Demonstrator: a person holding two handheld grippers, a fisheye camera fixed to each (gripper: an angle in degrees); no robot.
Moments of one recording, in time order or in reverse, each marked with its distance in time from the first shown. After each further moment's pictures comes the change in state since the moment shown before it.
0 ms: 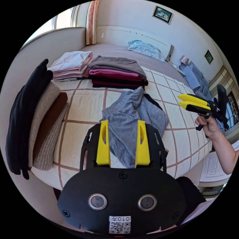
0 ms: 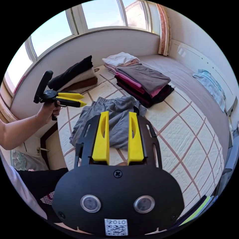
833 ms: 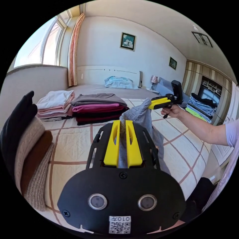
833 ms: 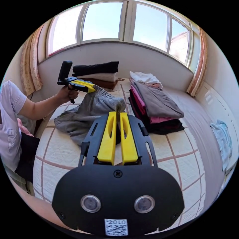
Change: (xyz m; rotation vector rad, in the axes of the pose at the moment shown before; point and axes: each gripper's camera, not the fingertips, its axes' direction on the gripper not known) left arm 0.013 0.005 0.094 1.339 0.614 -0.105; right arm 0.199 -0.034 0.042 0.303 0.400 -0.838
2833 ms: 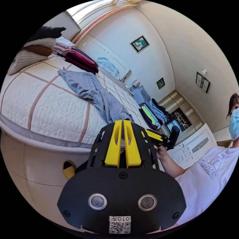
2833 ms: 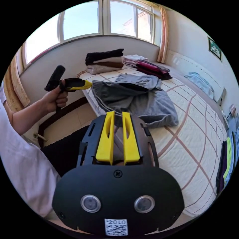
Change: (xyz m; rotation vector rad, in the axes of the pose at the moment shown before) left arm 0.117 0.203 -0.170 -0.083 0.483 -0.414; right arm -0.464 0.181 0.029 -0.117 0.238 0.436
